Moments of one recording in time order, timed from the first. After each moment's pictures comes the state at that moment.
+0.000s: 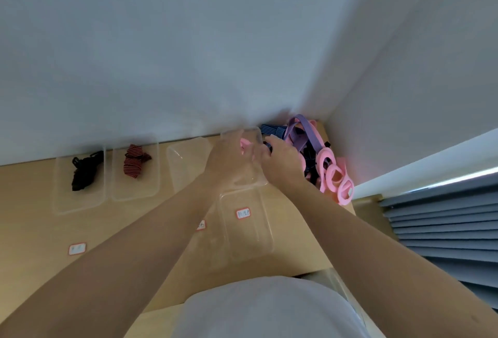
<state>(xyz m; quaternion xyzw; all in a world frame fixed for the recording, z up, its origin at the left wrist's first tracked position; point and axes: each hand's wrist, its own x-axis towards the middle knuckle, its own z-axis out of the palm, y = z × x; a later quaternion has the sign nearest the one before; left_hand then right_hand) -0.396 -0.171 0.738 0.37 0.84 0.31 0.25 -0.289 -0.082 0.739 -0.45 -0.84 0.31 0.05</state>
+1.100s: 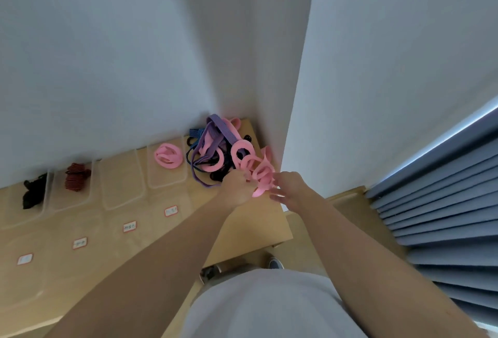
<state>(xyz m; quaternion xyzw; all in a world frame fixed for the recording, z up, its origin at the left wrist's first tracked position) -0.171 -0.073 0.708 0.34 0.84 0.23 0.37 -0.045 0.029 0.701 -0.55 -0.39 0.74 0.04</state>
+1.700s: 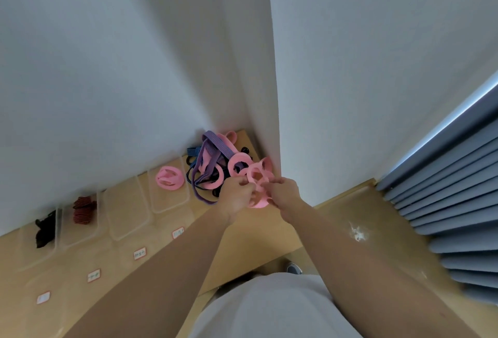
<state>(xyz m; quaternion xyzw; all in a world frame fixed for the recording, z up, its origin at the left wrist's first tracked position) -0.175 -0.059 0.726 0.19 0.80 0.36 0.43 -0.067 0.019 0.681 -0.55 -0.40 0.72 0.13</state>
